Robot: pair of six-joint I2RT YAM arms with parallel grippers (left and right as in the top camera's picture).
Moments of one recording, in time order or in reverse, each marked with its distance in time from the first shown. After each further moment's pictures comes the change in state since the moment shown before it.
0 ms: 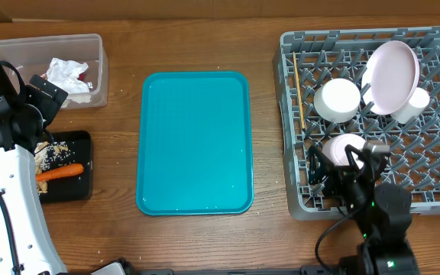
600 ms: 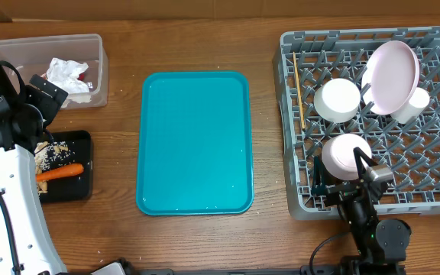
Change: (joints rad) left arm 0.000 0.000 0.000 0.000 0.000 0.000; right arm -0.075 -0.345 -0.256 0.204 -0.050 -0.130
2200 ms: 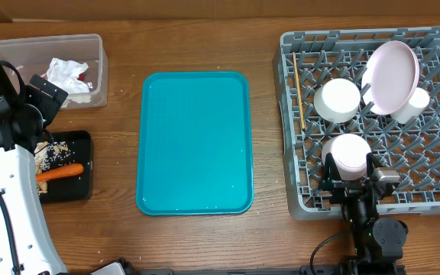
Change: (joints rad) left arm 0.000 0.000 0.000 0.000 0.000 0.000; right arm -0.016 -0.037 -0.027 -0.072 0.169 0.000
